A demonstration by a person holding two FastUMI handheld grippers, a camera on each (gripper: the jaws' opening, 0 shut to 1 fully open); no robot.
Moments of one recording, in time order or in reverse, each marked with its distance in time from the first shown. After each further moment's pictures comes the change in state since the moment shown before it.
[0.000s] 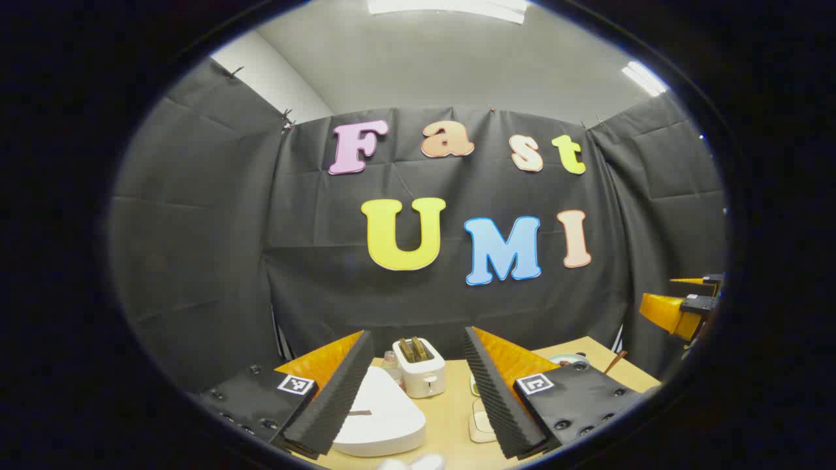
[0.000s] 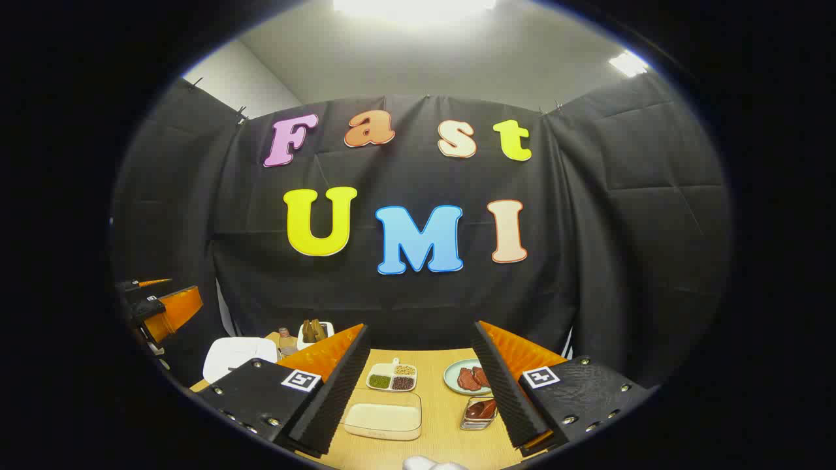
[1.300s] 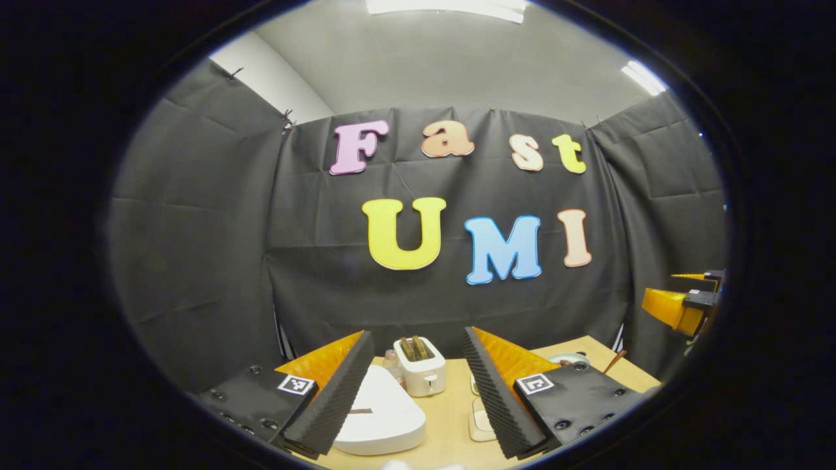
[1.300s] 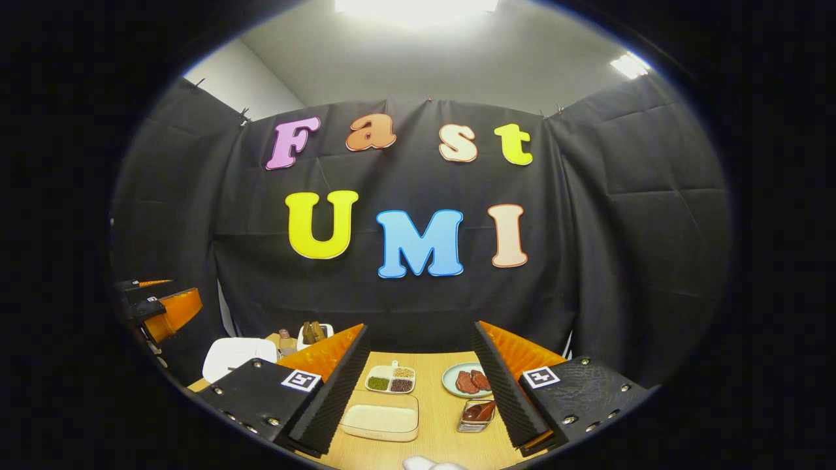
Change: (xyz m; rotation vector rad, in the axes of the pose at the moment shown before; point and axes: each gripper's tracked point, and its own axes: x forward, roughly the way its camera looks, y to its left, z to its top) left arm -0.003 0.000 -0.003 0.016 0.004 0.014; right arm -0.003 -0.008 0.004 -0.003 -0.011 0.005
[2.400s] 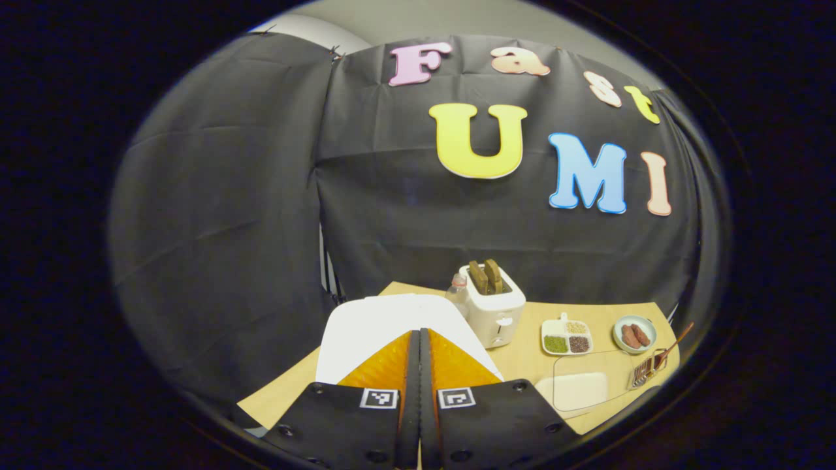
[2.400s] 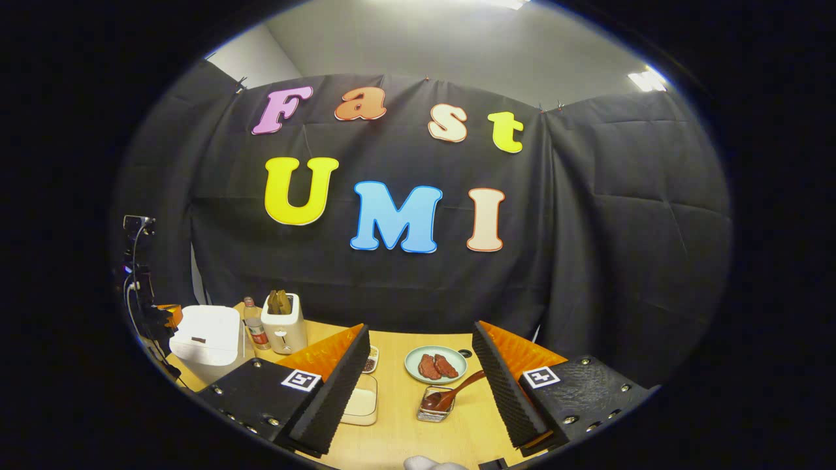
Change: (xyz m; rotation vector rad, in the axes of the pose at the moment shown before) left arm 0.102 0.105 -0.212 -0.094 0.366 0.272; right arm 0.004 -0.048 -0.033 -0.122 0.134 -0.114
